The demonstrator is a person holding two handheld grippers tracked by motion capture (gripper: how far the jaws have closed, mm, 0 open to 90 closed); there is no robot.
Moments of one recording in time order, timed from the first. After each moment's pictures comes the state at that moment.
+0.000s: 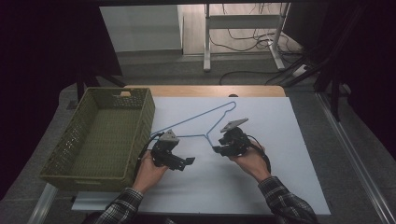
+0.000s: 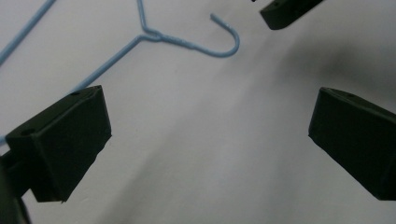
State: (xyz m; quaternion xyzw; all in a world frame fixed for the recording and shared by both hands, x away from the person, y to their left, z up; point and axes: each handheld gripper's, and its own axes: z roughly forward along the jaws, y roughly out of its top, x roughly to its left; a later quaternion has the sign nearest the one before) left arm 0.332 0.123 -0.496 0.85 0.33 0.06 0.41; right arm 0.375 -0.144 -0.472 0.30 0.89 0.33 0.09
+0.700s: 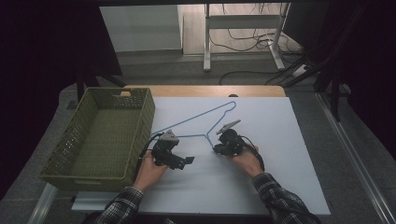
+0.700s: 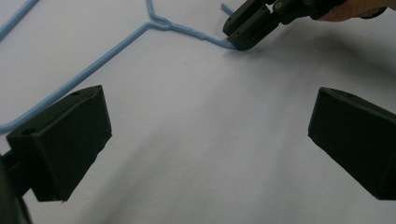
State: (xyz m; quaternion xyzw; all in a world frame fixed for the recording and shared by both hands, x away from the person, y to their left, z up) left arm 0.341 0.125 -0.510 0.84 0.34 0.05 0.41; right arm 0.401 -0.137 -0.515 0.30 0.91 0.29 0.06
